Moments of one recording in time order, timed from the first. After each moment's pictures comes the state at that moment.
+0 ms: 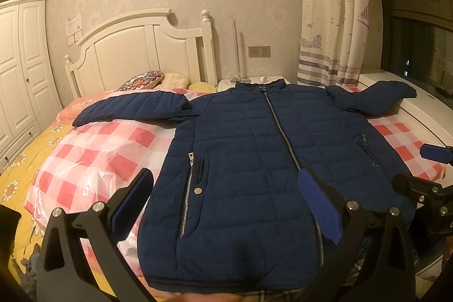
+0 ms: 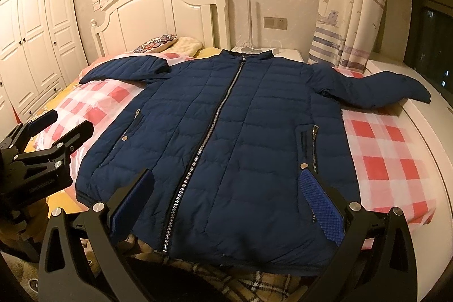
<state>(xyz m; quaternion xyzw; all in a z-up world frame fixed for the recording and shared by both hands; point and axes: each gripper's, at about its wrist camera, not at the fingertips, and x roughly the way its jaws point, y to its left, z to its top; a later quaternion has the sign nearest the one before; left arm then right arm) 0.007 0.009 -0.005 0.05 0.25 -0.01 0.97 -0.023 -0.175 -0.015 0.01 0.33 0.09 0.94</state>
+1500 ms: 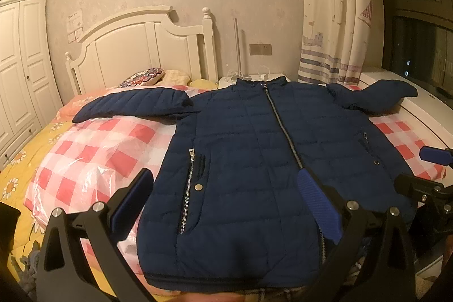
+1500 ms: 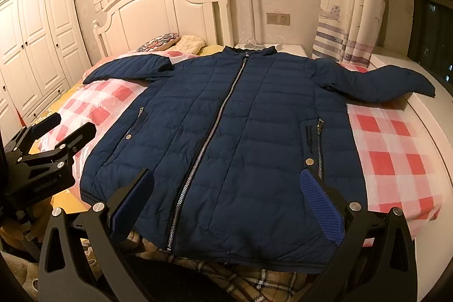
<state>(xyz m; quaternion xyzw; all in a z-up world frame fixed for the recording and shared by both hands) 0.005 0.012 -0.010 0.05 0.25 -0.01 0.97 -0.021 -0.176 -0.017 0.02 0.34 0.10 0.93</state>
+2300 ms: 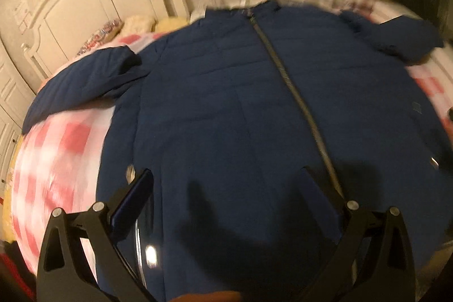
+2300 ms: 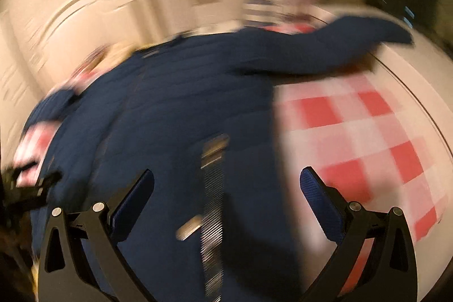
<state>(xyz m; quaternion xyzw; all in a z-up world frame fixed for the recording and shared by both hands) 0.229 -0.032 -0.084 0.12 0.45 -0.04 0.89 0.122 -0.332 -0.076 0.14 0.39 -0.05 0.91</state>
